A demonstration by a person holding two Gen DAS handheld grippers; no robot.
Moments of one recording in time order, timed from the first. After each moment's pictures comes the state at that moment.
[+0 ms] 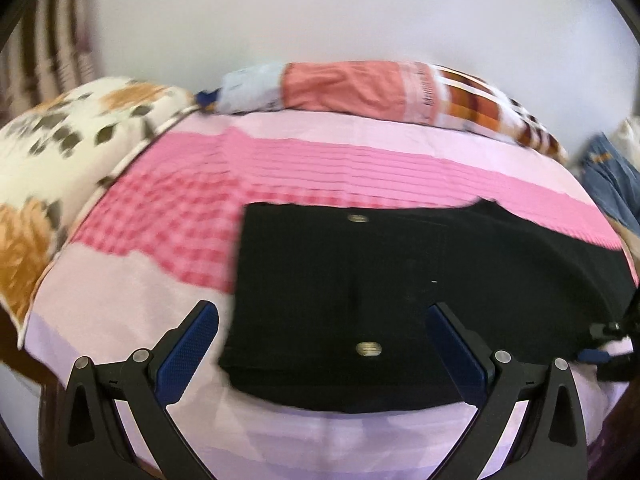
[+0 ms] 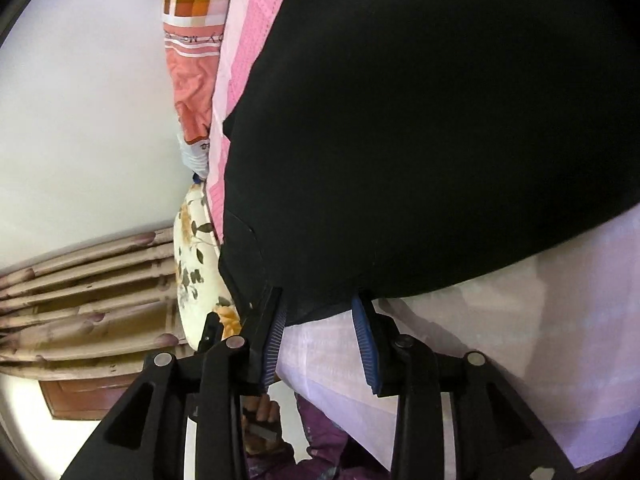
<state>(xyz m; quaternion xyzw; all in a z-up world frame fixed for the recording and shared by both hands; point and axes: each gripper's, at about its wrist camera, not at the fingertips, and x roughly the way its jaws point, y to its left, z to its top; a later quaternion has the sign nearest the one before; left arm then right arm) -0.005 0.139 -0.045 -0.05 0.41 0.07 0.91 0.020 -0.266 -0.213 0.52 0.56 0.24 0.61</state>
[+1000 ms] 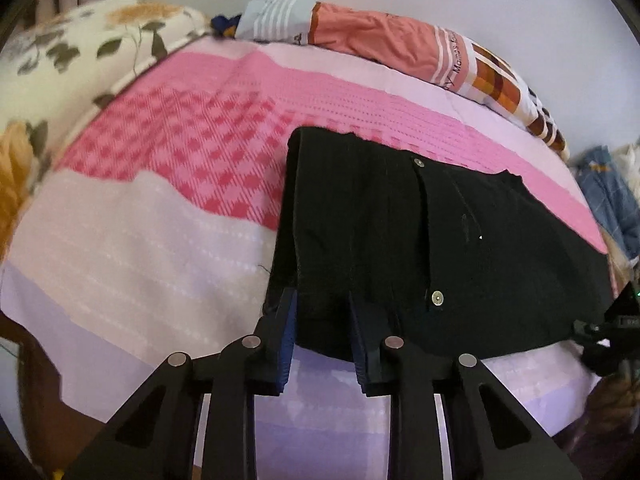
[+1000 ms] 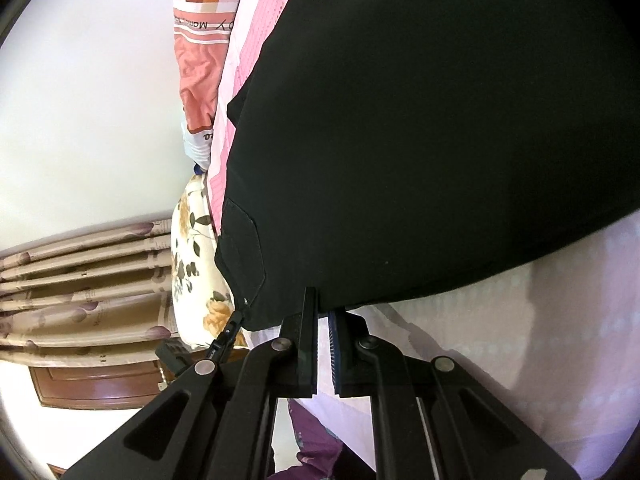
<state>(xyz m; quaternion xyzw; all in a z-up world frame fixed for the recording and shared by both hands) -0.011 0.184 -0.077 -0.12 0.49 0.03 0.86 0.014 -0.251 -0.217 0.50 0.55 0.25 0.62</state>
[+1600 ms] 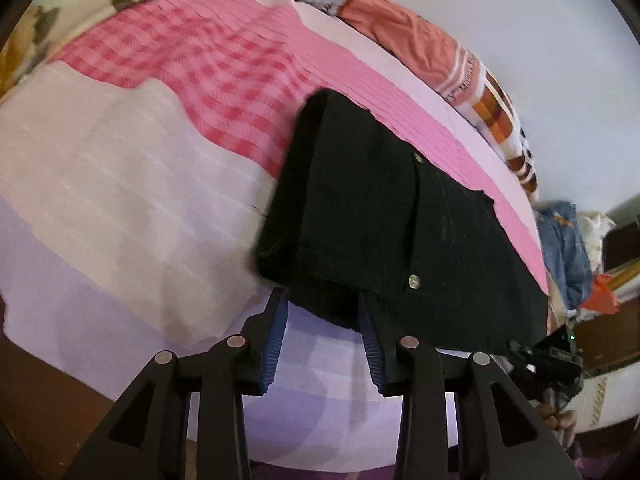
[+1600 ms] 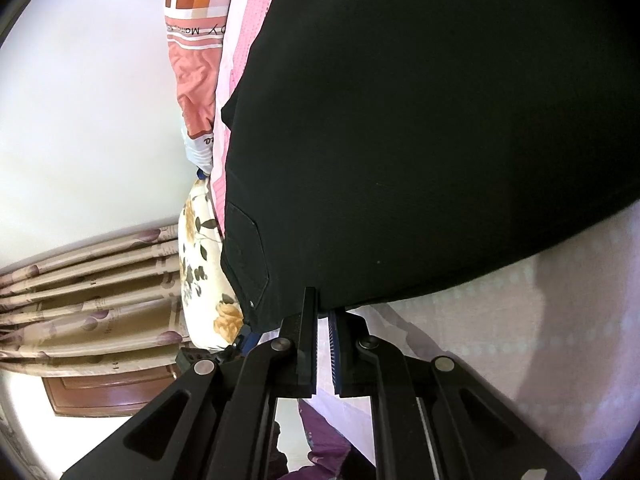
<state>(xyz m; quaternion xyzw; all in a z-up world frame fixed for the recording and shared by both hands) -0.025 0.216 -0.092 -0.28 0.51 -0.02 0.81 0.014 -0.252 -0.223 0.52 0.55 0.25 0.61</state>
